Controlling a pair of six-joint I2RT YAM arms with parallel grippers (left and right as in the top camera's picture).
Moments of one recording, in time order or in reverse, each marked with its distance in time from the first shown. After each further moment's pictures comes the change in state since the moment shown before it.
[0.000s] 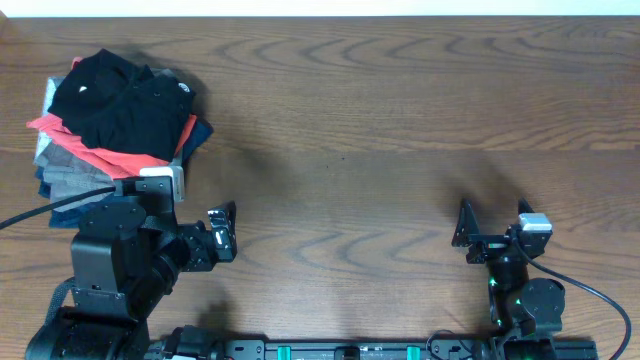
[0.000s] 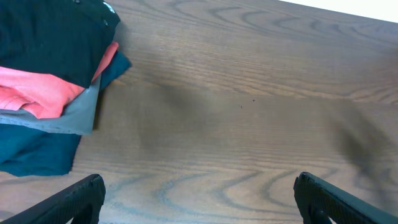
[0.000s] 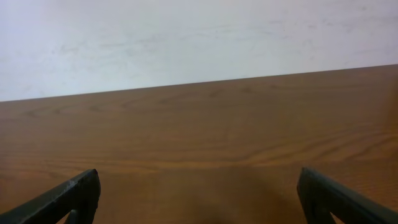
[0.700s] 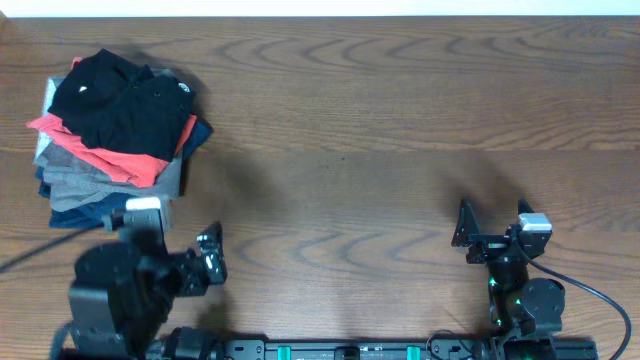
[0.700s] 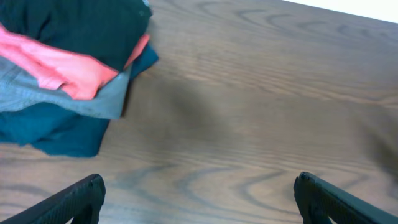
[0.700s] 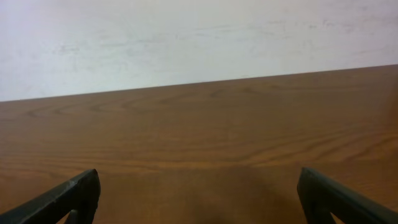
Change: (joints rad) left arm 0.035 -0.186 -0.135 -0.011 -0.079 0.005; right arm 0.000 0.000 0.000 0.001 0.000 0.000
